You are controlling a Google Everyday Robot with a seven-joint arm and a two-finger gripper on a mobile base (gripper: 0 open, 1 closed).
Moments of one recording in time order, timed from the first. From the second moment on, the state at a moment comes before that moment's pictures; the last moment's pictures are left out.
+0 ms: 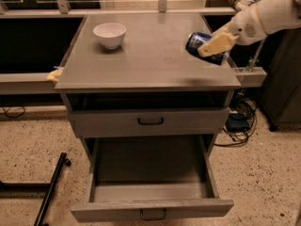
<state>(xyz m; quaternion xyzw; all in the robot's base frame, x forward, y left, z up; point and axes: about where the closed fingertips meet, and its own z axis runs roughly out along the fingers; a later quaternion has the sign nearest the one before) 0.676 -0.187 0.938 -0.45 0.78 0.20 0.37</state>
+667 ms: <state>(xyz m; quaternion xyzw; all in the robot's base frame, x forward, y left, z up) 0.647 -0.173 0.919 -0.51 0.75 0.25 0.34</state>
